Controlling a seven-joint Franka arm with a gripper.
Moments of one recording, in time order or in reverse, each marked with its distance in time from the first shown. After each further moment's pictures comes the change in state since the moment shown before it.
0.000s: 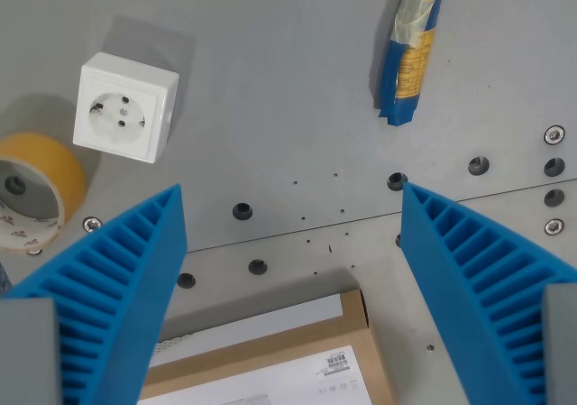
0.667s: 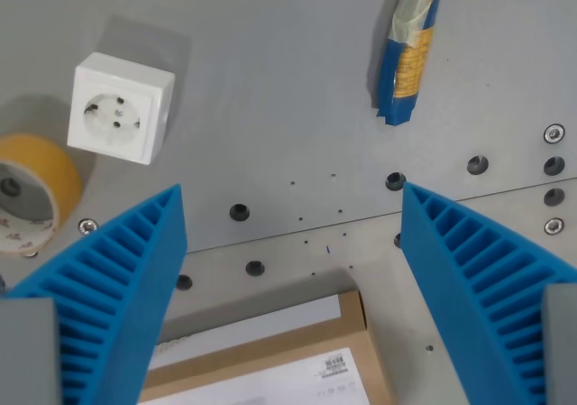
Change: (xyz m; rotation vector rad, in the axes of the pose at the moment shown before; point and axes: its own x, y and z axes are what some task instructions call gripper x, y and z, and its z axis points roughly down) arm 0.002 0.005 0.008 -0.001 -0.008 0.010
